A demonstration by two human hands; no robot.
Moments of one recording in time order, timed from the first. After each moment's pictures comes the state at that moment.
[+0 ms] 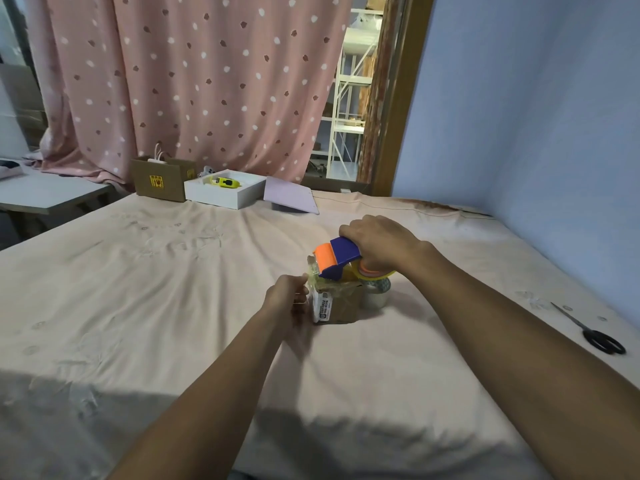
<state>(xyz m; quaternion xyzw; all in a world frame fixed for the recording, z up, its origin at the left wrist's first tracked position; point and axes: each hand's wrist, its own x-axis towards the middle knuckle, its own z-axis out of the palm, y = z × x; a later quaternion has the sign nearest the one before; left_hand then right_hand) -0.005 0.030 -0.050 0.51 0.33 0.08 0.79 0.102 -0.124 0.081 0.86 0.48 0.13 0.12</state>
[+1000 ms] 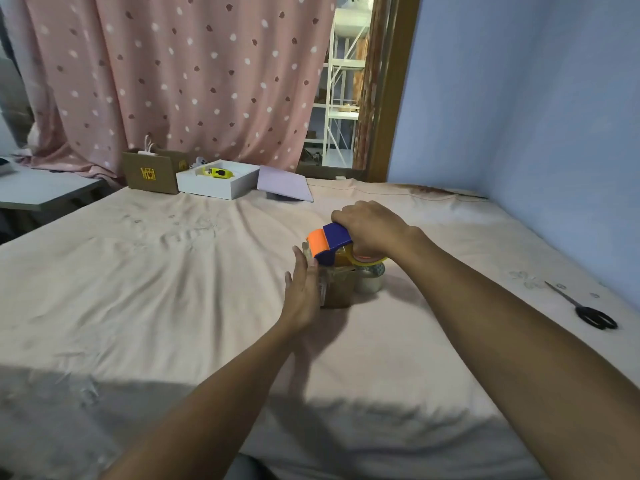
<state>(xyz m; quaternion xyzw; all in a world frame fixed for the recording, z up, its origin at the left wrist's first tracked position) -0.010 -0.019 -0.069 0.79 0.12 0.22 0.56 0.095 -0.124 0.079 0.87 0.47 0.13 0.11</state>
